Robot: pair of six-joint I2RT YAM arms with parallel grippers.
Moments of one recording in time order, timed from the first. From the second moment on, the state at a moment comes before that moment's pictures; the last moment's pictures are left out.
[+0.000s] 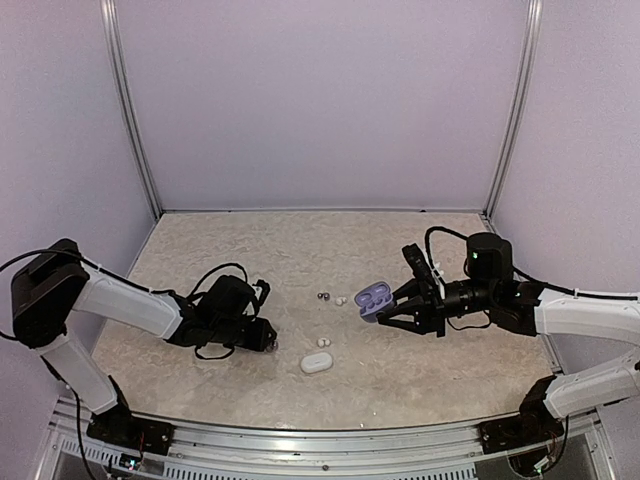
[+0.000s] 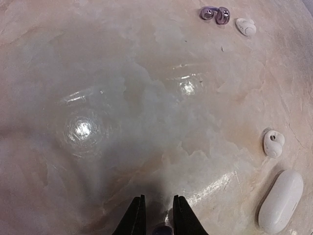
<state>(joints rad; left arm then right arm) -0.83 1.62 0.65 0.14 -0.04 -0.50 0.68 1.16 0.59 0.26 -0.87 -0.03</state>
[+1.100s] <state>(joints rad) -0.93 1.49 0.58 0.14 -0.11 -0.39 0.68 1.16 0.59 0.26 -0.87 -0.03</state>
